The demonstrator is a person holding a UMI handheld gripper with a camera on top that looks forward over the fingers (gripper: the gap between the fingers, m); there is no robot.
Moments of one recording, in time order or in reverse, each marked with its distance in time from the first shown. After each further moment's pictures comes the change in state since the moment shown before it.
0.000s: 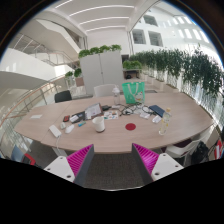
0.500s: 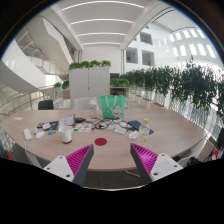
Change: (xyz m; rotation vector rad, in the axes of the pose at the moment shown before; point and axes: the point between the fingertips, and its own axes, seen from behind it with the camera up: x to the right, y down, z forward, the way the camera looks) arm 0.168 0.002 0.107 0.222 0.149 -0.074
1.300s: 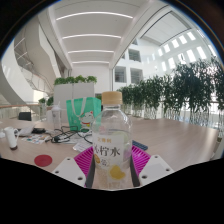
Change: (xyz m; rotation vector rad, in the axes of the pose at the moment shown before) arm 0.193 0.039 0.341 0.255 0.104 0.043
